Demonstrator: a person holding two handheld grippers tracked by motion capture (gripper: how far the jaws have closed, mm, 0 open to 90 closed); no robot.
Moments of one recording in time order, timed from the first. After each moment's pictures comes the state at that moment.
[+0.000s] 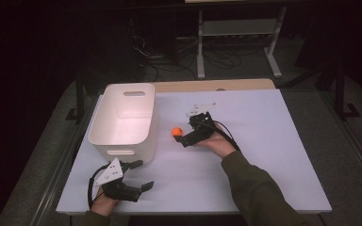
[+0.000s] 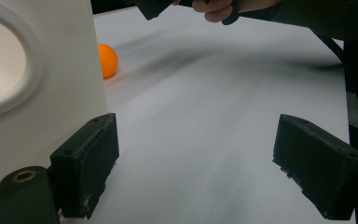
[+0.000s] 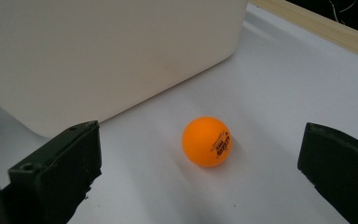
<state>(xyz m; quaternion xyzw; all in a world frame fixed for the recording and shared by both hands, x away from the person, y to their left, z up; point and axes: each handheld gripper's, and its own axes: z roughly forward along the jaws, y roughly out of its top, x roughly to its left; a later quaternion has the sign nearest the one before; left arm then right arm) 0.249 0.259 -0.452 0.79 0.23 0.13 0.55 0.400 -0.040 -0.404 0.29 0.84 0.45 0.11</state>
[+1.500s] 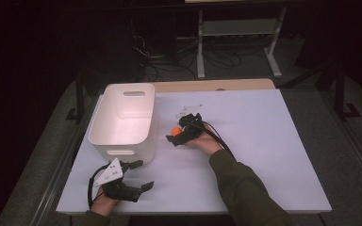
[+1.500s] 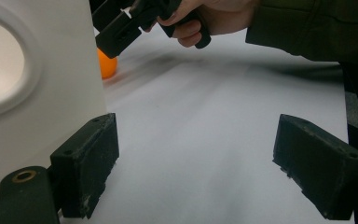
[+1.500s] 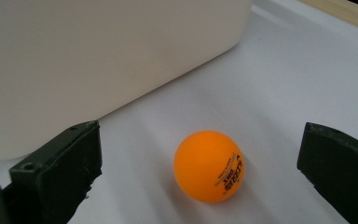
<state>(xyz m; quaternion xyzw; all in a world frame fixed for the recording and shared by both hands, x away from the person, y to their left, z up) 0.249 0.259 -0.452 0.79 0.23 0.13 0.55 0.423 -0.009 -0.434 0.30 0.84 0.43 0.11</state>
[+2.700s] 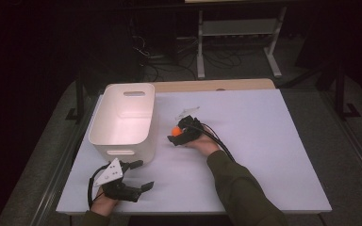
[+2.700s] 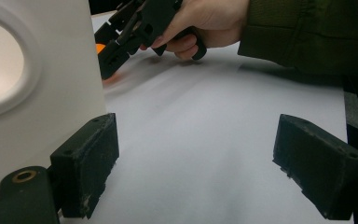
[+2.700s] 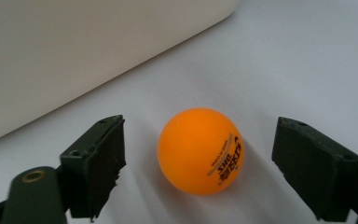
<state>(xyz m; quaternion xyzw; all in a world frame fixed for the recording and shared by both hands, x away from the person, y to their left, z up) 0.248 0.259 -0.452 0.79 0.23 0.13 0.56 0.429 -0.006 -0.452 0.32 0.85 0.40 0.11</state>
